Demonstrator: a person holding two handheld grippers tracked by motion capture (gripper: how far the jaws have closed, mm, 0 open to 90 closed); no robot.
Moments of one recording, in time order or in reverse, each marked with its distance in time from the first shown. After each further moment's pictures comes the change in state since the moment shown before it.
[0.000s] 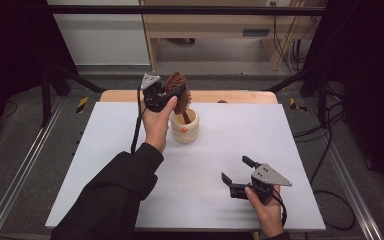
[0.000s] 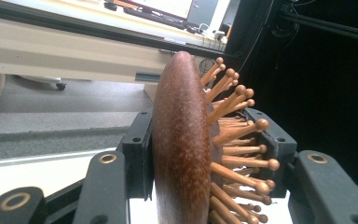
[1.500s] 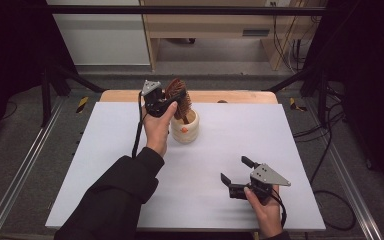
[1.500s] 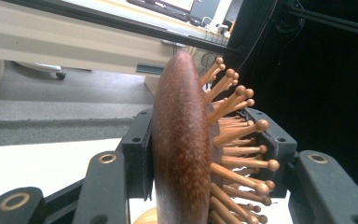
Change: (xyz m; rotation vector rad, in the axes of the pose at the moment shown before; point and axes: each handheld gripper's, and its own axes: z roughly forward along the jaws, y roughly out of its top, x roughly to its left) left arm 0.006 -0.019 0.002 0.019 0.004 -0.032; right arm 0.001 -0.001 0.002 0.006 0.004 -0.002
